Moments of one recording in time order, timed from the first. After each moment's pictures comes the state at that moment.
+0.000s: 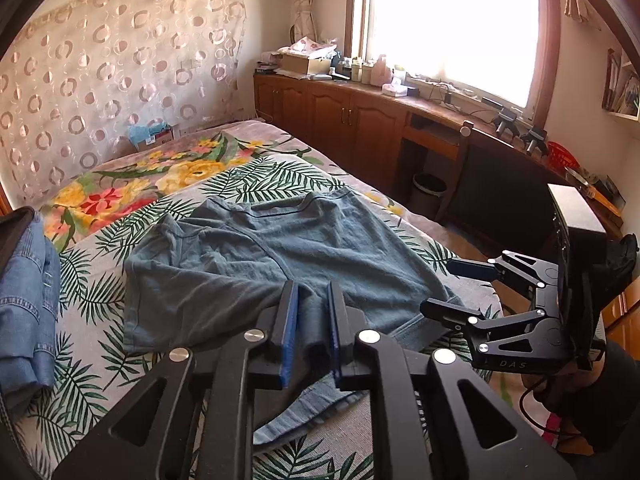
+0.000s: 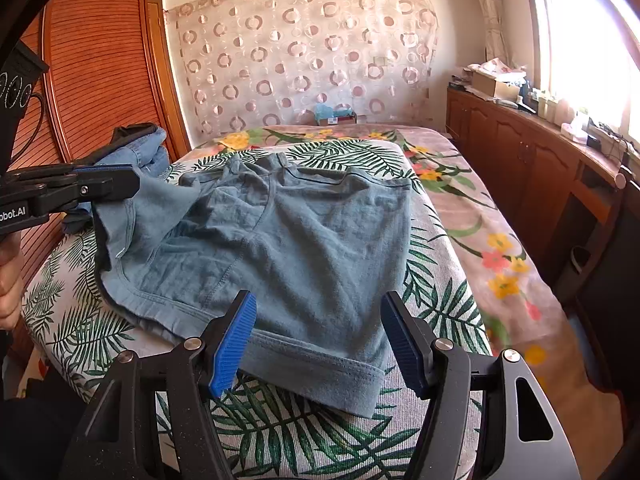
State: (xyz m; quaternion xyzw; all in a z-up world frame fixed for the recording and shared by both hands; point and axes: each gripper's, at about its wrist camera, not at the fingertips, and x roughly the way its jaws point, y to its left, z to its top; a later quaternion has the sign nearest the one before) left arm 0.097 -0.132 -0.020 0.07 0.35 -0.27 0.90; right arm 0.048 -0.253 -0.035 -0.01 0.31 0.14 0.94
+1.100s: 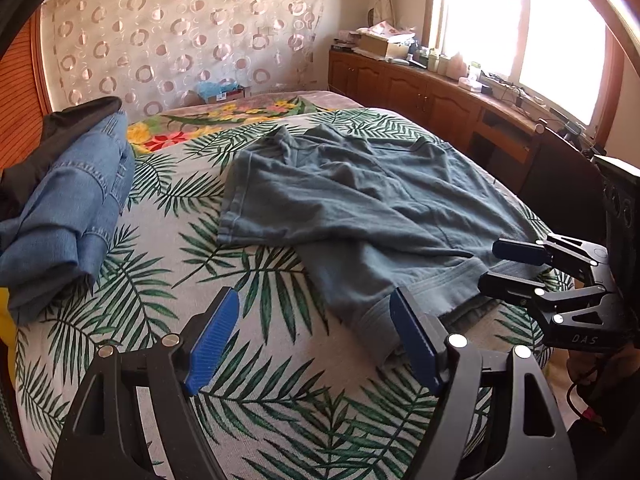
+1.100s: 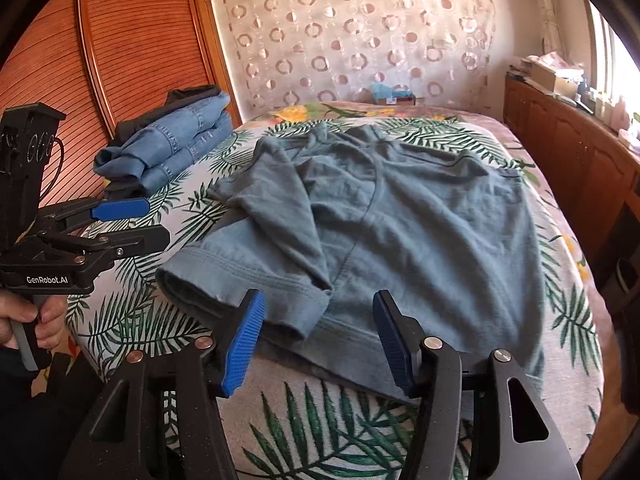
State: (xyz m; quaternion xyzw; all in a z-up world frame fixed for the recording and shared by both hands) left arm 0.083 -0.039 -0.080 0.04 0.39 -0.15 0.91; right arm 0.070 -0.204 -0.058 -0.02 0.35 0.23 0.91
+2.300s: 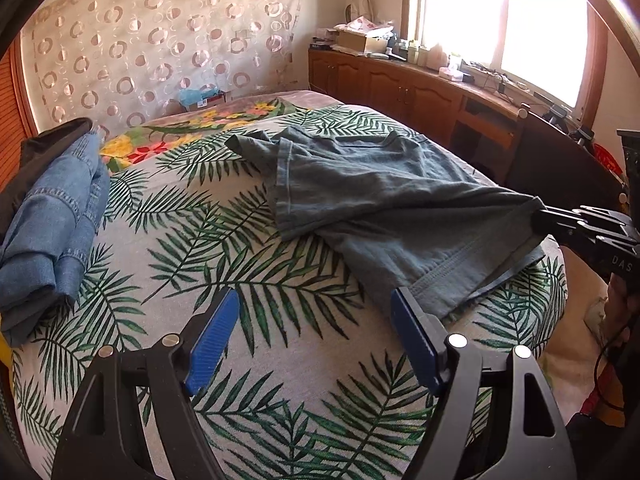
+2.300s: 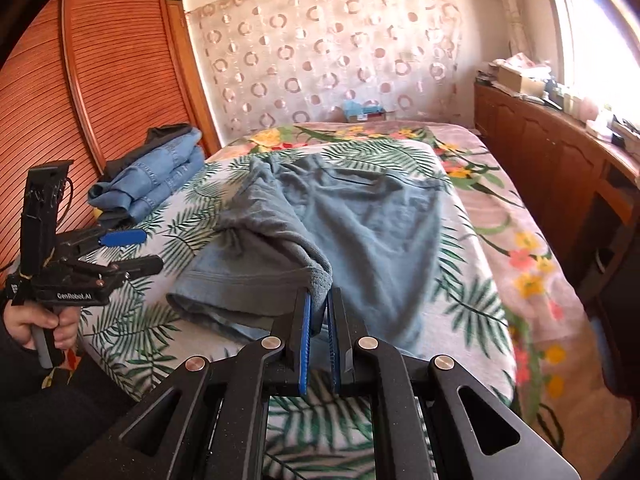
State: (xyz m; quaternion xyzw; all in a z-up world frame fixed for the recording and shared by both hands) left arm 0.083 -0.071 -0.076 0.07 0.38 -0.18 0.90; right arm 0.031 -0.266 -0.031 0.01 0.32 0.19 0.93
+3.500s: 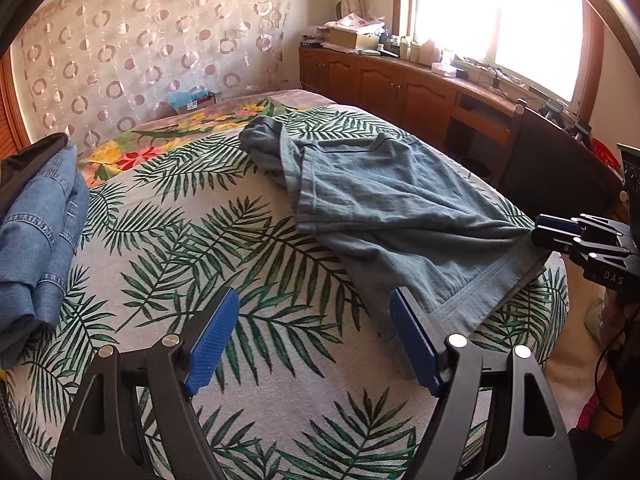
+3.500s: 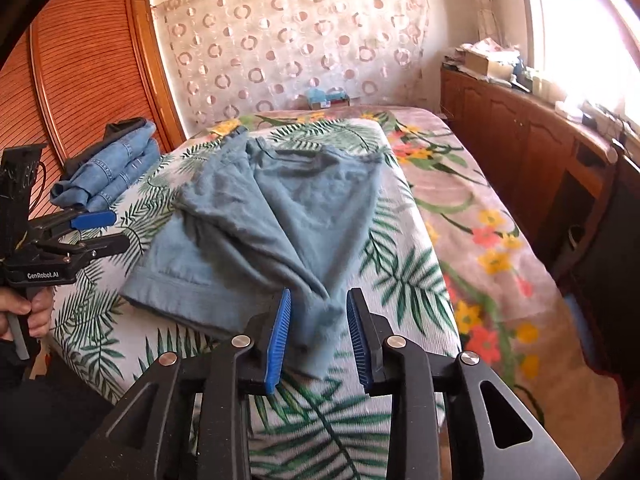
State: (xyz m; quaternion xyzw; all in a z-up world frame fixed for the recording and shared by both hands) left arm 0.101 -0.092 -0.077 0.07 0.38 -0.19 0.90; right arm 0.016 -0.277 -0.013 0.01 0.34 0.13 0.93
